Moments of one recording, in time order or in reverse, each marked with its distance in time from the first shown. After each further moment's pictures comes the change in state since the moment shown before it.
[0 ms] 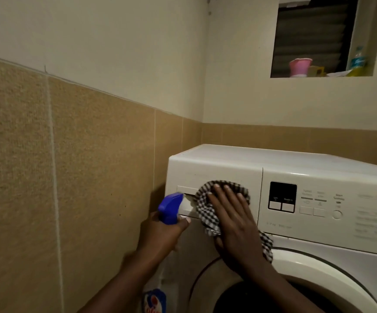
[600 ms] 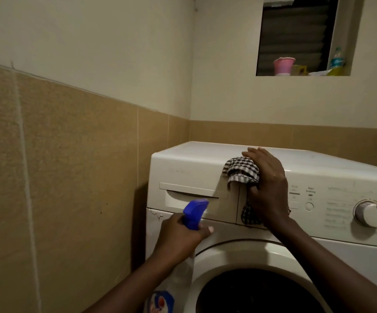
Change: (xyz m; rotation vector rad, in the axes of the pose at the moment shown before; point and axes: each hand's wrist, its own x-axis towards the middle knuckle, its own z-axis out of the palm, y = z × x) left_hand -0.025 0.010 0.049 0.160 -0.267 0.087; right_hand 0.039 0.076 -0.067 0.194 0.357 0.231
